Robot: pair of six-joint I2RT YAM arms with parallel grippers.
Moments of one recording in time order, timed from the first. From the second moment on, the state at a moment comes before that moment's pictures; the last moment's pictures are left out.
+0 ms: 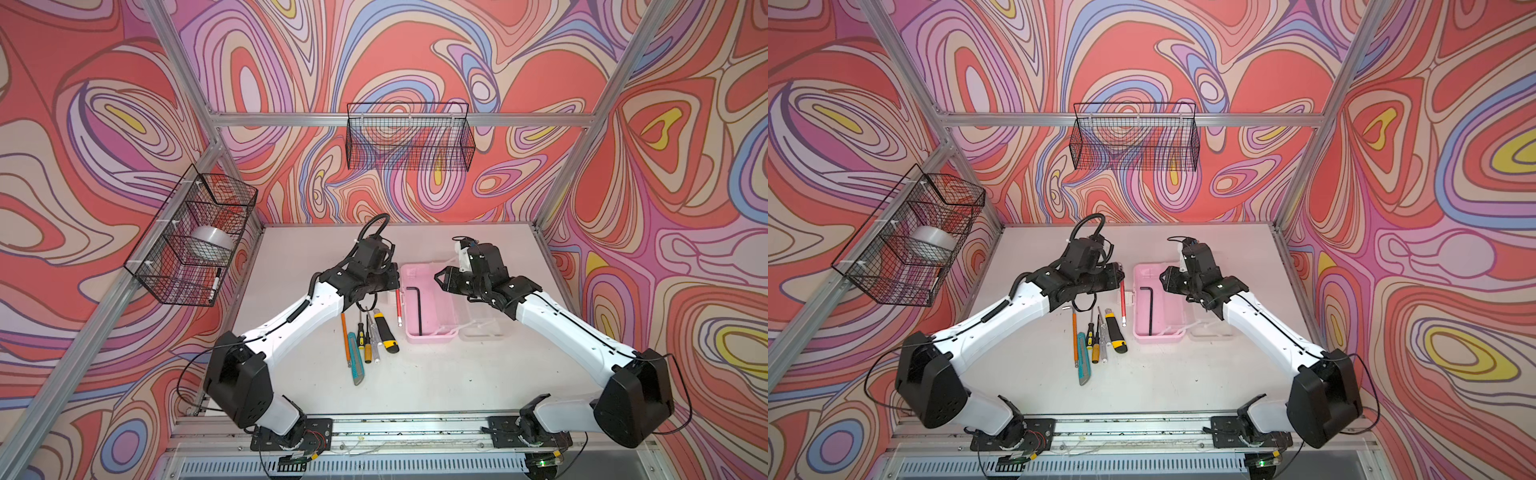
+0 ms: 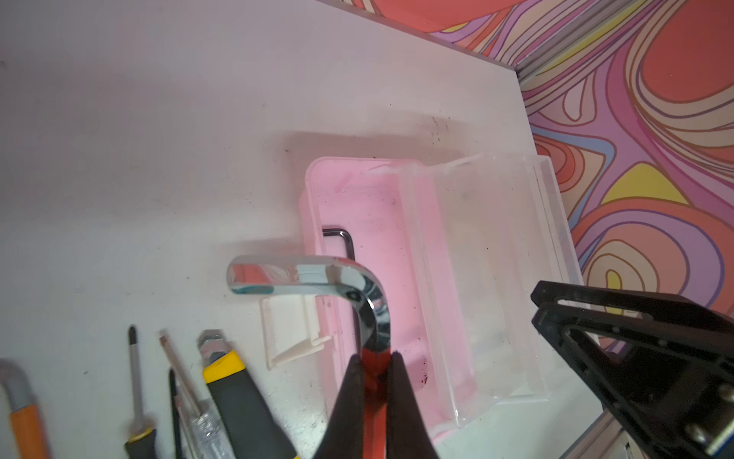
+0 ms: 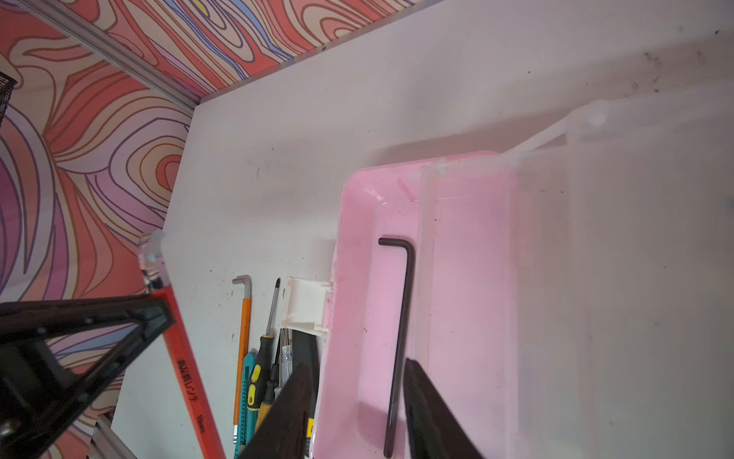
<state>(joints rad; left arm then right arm) -0.64 1.54 1.28 -0.46 0.06 -0.68 0.46 1.36 1.08 -0.40 -0.14 0.58</state>
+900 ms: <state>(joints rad) -0.69 2.08 1.55 -0.36 0.14 -0.74 0.43 1.34 1.01 -0.40 -0.13 0.58</state>
